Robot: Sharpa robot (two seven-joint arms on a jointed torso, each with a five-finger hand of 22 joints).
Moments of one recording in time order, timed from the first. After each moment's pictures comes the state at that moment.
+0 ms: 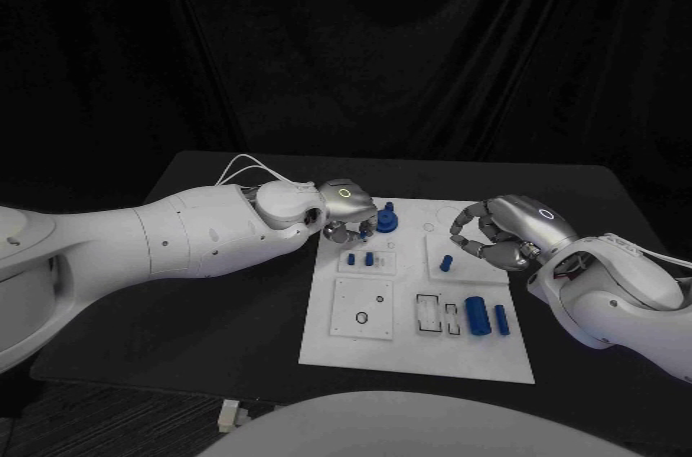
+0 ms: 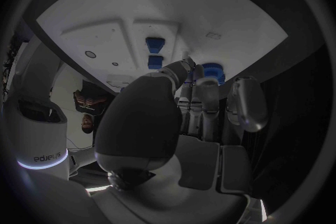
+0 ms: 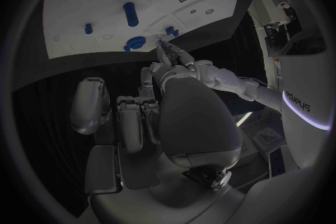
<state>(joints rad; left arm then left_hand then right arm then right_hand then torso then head) 1.20 -0.57 -0.21 1.21 -1.91 -0.25 0.15 1.46 -0.12 0.42 0.07 0.15 1.07 0.03 0.14 0.28 1.11 -0.01 0.21 0.20 1.33 -0.06 1.11 0.81 0.07 1.41 0.06 1.17 1.31 1.17 -0.99 -0.21 1.76 -1.57 -0.57 -0.18 1.40 -0.10 0.29 0.22 0.34 0.89 0.09 0.42 0.31 1.47 0.02 1.56 1.31 1.47 -0.05 1.57 1.31 0.07 1.42 0.06 1.22 1.31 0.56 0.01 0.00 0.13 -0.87</state>
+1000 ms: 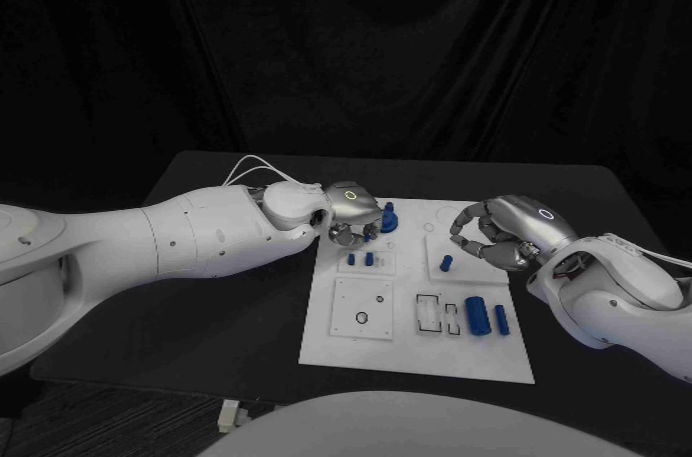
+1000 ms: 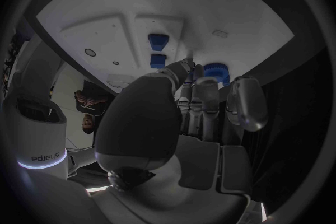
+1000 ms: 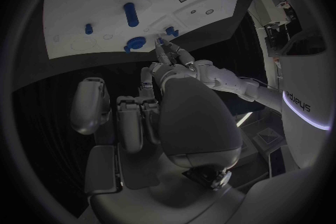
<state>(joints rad) 1.20 -0.55 -0.21 1.20 -1.91 -0.22 0.15 1.46 -0.12 0.42 0.07 0.15 1.07 0.03 0.13 0.28 1.11 -0.02 0.20 0.20 1.33 -0.06 1.11 0.80 0.07 1.41 0.06 1.16 1.31 1.17 -0.99 -0.21 1.76 -1.57 -0.56 -0.18 1.41 -0.10 0.29 0.22 0.34 0.89 0.09 0.42 0.31 1.47 0.02 1.56 1.31 1.47 -0.05 1.57 1.31 0.07 1.42 0.06 1.22 1.31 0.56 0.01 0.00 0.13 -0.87</state>
